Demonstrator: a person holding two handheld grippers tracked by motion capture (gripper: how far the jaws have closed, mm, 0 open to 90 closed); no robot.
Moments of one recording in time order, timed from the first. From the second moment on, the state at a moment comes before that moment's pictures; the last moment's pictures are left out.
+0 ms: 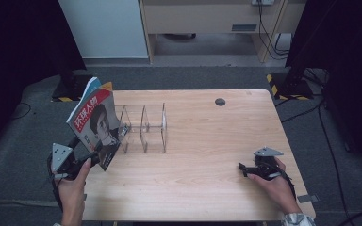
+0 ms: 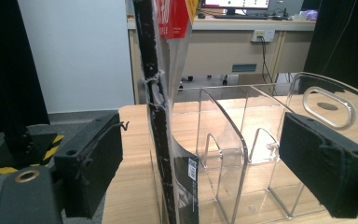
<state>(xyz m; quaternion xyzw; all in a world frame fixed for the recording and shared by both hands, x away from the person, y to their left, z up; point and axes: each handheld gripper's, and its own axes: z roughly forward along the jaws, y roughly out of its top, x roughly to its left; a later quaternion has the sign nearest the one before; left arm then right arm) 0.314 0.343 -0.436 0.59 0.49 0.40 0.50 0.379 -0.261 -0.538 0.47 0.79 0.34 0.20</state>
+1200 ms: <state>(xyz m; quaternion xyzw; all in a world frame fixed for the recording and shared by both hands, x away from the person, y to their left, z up) 0.283 0.319 -0.441 0.64 0.45 0.37 0.50 0.379 -0.261 -0.538 0.47 0.79 0.34 0.20</state>
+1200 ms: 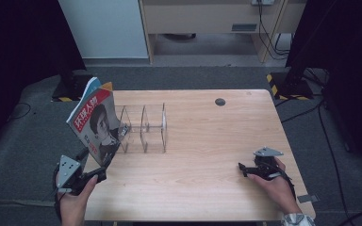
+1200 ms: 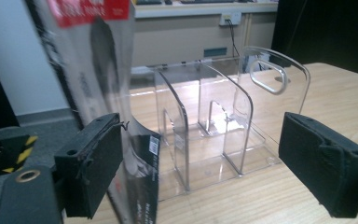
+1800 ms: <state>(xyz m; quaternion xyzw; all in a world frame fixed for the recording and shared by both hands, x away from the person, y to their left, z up) 0.307 0.284 -0.452 0.69 0.43 0.32 0.48 0.378 -0.260 -0.538 0.48 0.79 0.34 0.20</state>
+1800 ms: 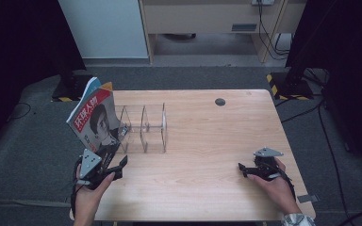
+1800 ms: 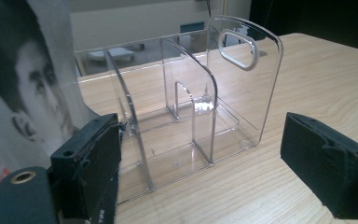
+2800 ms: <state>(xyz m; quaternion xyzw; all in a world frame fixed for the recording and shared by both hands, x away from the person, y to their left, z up) 0.341 0.228 -0.466 0.75 0.37 0.27 0.47 0.378 -0.260 -0.538 0.48 0.79 0.34 0.20</state>
